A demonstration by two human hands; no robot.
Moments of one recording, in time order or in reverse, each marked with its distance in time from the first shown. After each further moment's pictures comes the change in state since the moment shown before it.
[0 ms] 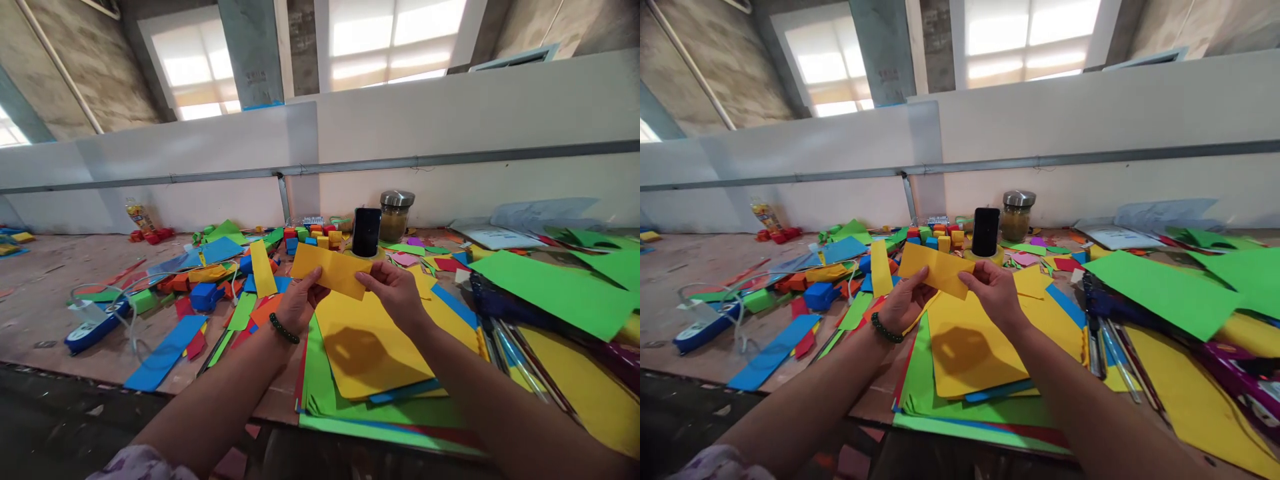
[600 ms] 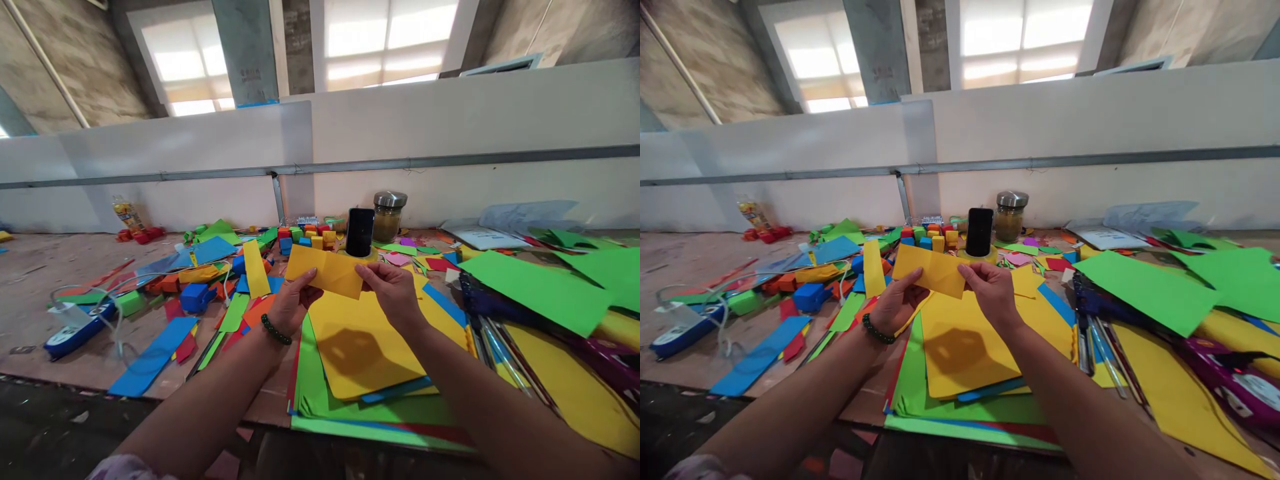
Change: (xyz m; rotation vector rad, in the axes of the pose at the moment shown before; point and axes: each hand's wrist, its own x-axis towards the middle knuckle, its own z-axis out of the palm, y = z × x) left_hand 0.001 -0.001 -0.005 0.016 0.016 -0.009; right_hand -0.001 -0.005 0.000 -0.021 0.123 -0.011
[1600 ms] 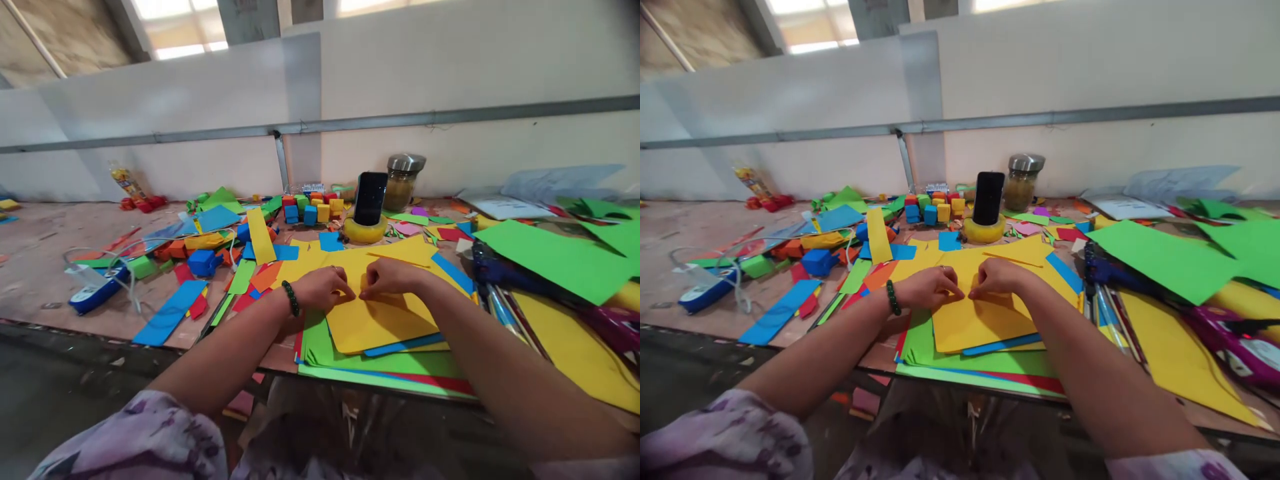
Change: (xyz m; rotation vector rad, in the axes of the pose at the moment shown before) left_hand 0.001 -0.011 -0.011 1.766 -0.914 0.348; right_hand 0.025 0.025 -0.034 -1.141 -0.896 0.333
